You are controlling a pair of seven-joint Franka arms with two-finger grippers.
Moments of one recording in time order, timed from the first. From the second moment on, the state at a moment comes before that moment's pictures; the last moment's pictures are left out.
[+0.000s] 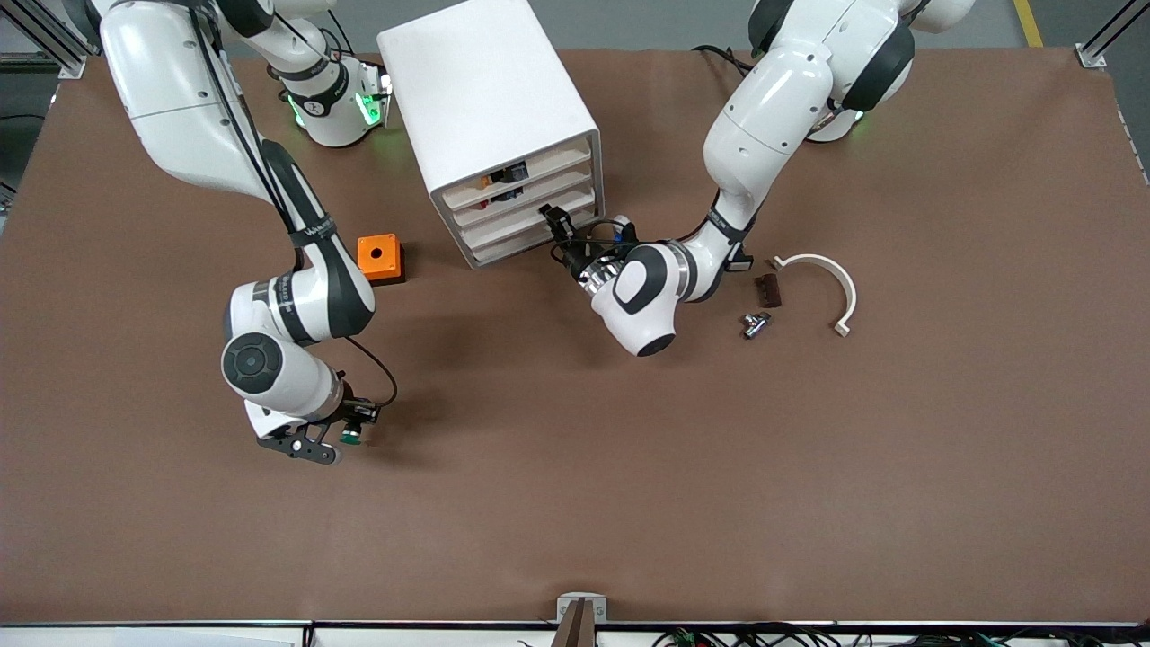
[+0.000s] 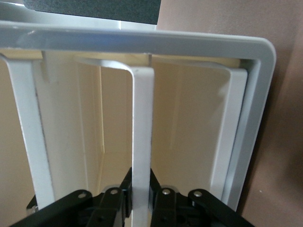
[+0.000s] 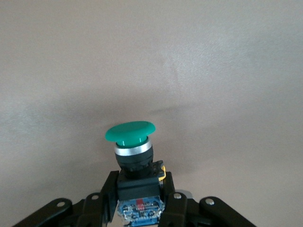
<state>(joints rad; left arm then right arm) -0.63 0.98 -0.11 -1.46 -1.15 1.60 -2.32 0.19 0.65 0.02 -1.64 -0.07 2.27 0.52</state>
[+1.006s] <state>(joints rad) -0.47 0.98 0.00 -1.34 -1.12 1.66 -2.15 0.32 0.39 0.05 -1.68 0.18 1.90 0.97</state>
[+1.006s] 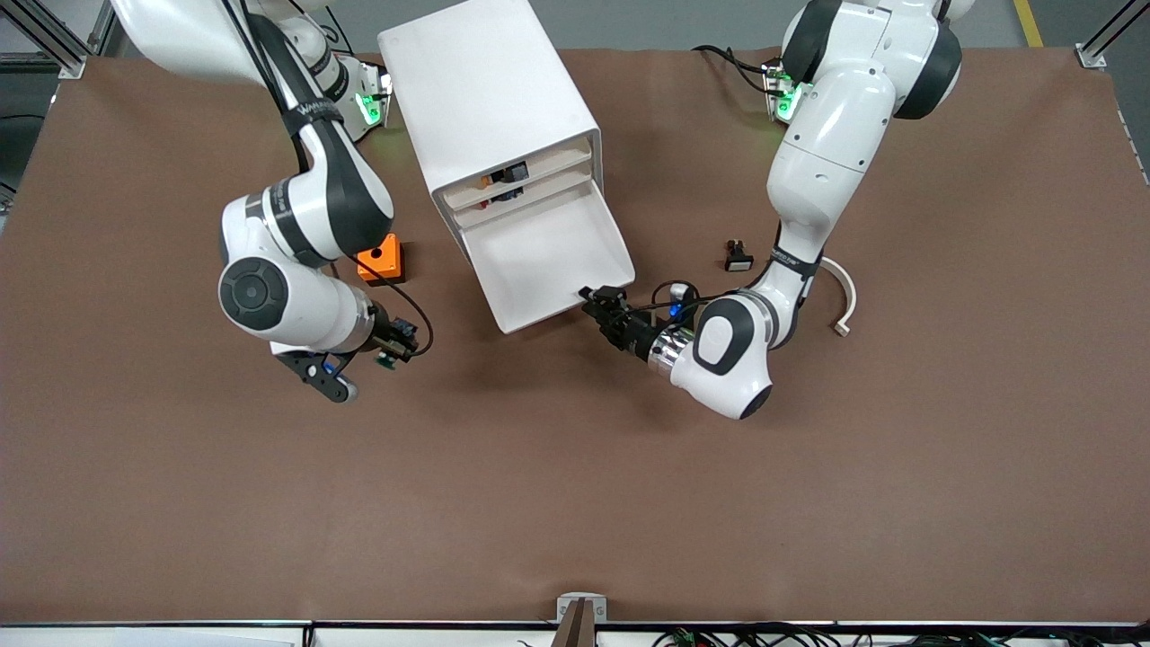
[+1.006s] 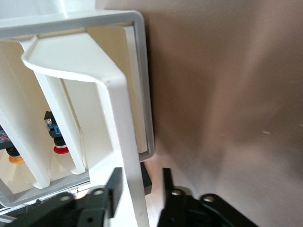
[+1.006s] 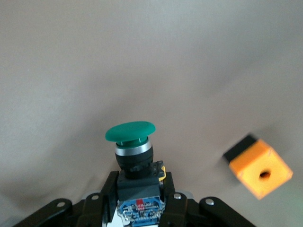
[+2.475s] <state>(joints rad) -0.15 0.72 0.00 -1.19 -0.27 1.32 -1.30 0.74 0.46 0.03 -1.87 0.07 2.42 1.82</state>
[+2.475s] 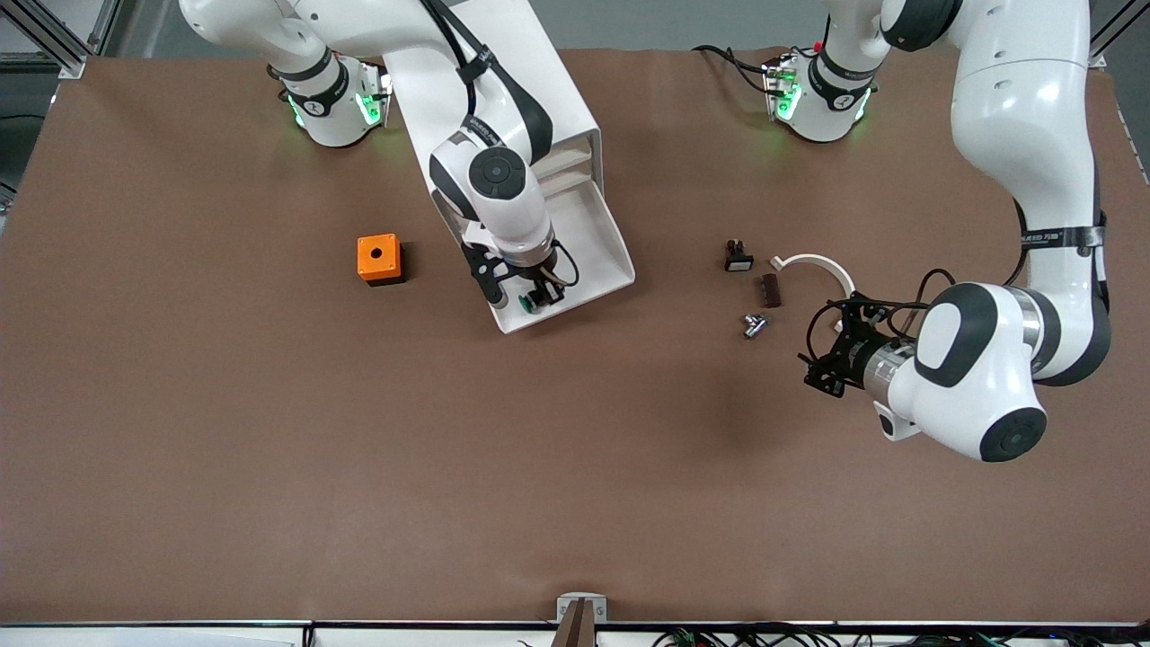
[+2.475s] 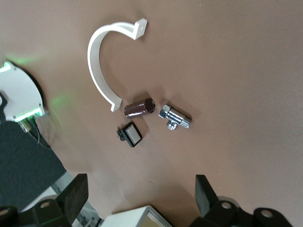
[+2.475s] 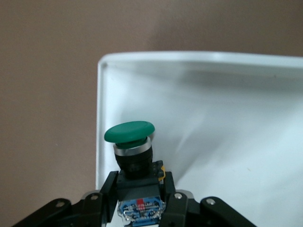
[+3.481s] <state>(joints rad) -0.27 0.71 -0.01 -1.23 -0.20 1.45 -1.00 0.22 0.32 0.01 -1.58 0.09 1.84 0.77</state>
